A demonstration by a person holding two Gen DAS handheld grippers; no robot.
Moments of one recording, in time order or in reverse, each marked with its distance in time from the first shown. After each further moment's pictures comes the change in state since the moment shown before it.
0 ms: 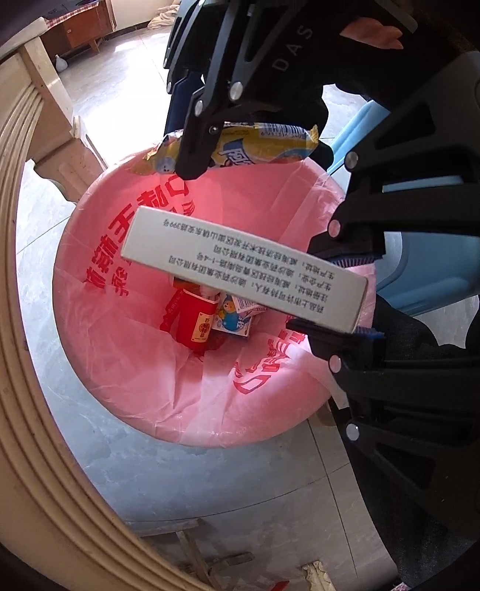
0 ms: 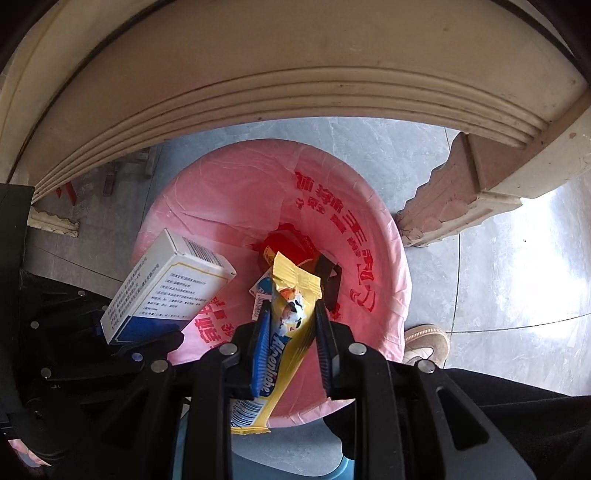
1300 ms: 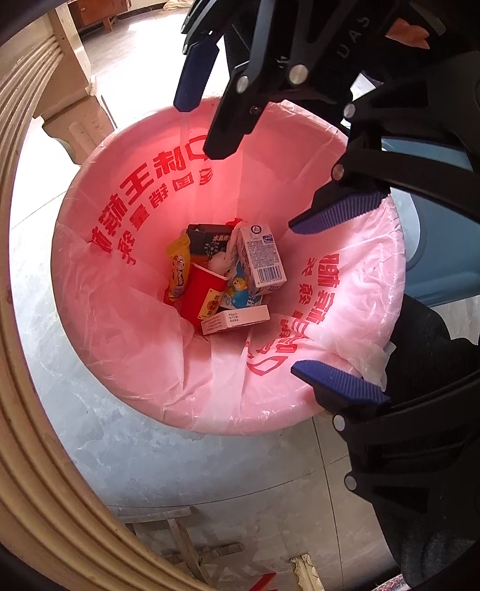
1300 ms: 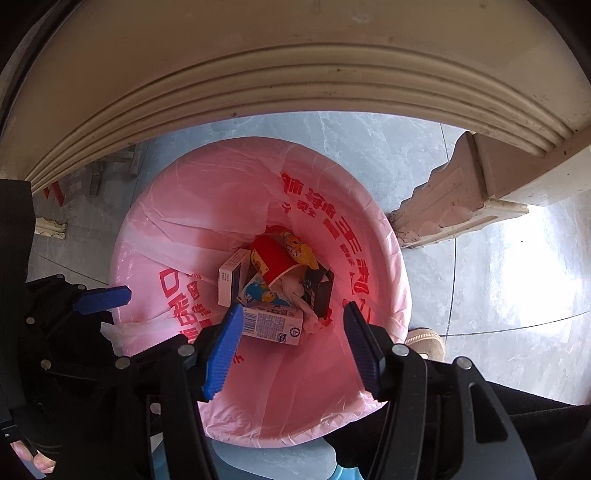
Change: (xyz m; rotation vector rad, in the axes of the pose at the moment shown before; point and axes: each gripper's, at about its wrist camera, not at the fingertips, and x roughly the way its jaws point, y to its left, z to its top) left arm 0.010 0.014 0.018 -0.053 0.000 0.070; right arm 0.012 -0.001 0.009 0.000 0.011 -0.050
